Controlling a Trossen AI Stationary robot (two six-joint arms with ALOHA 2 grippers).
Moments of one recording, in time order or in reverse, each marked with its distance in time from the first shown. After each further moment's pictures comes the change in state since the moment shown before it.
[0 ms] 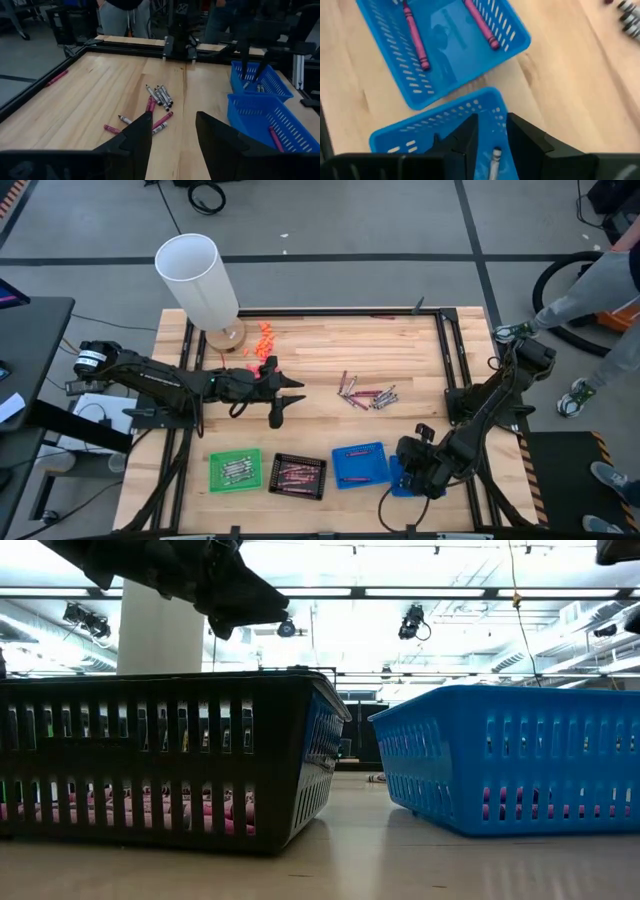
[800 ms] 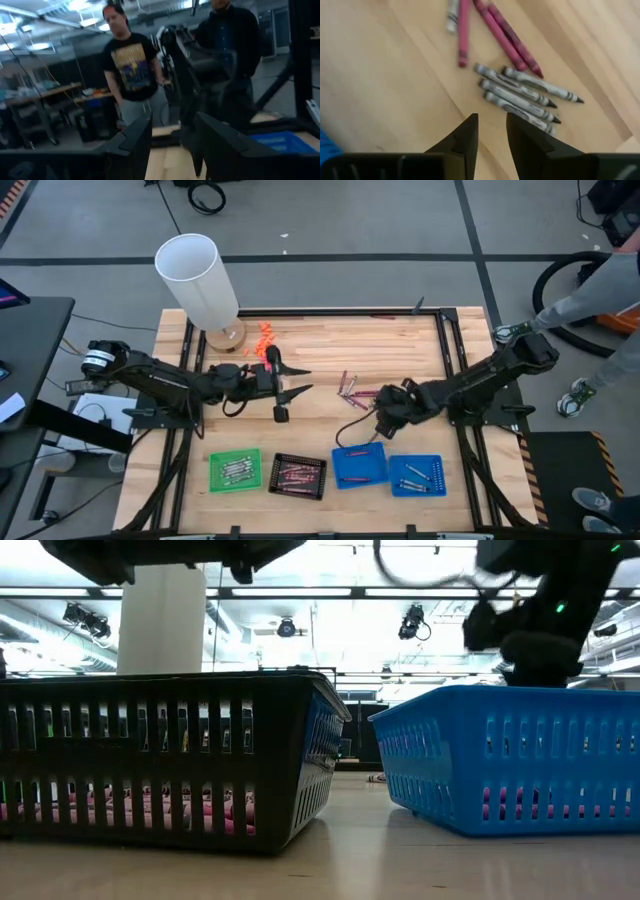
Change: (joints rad) left arm -0.003 0.093 0.000 0.559 0.000 0.370; right arm -0.563 -0.065 -0.124 0.013 -0.038 -0.358
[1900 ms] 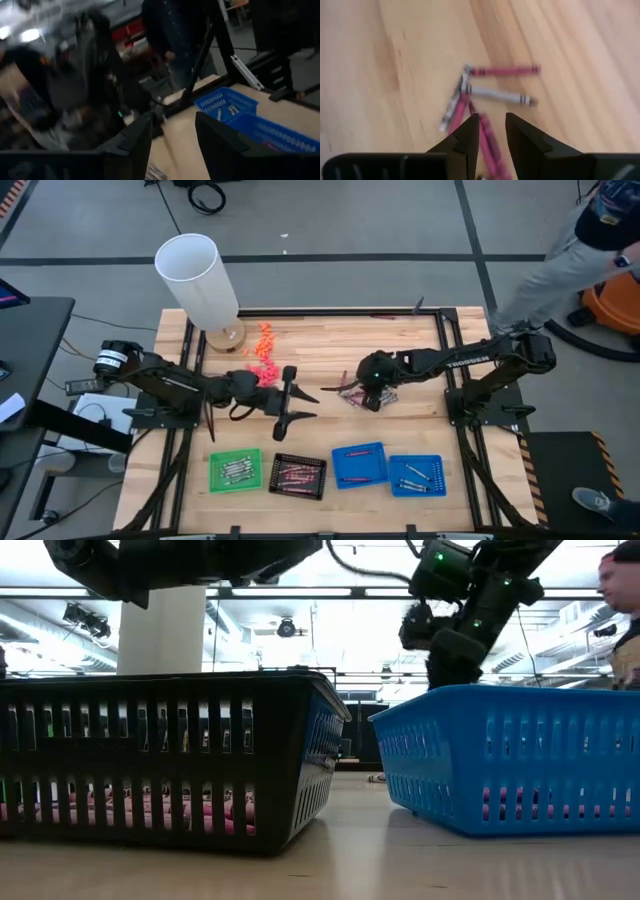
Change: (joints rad) left arm -0.001 0.111 0.000 -0.049 0.308 0.173; right arm -0.382 0.000 0.032 0.358 -0.238 -0.677
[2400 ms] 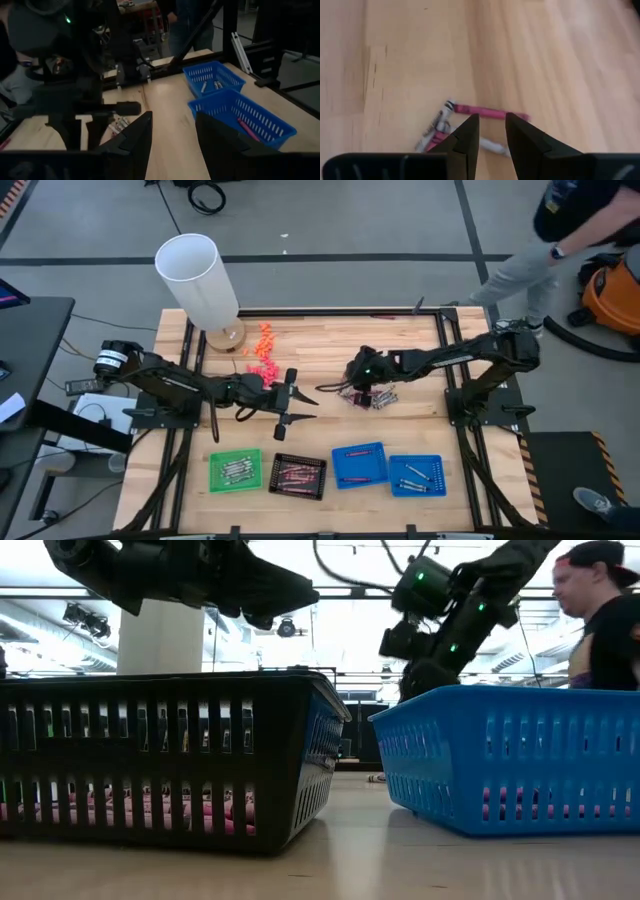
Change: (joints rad) left arm 0.002 0.001 0.000 -0.185 -0.046 -0.255; right arm -0.035 0.134 0.000 0.229 0.006 -0.260
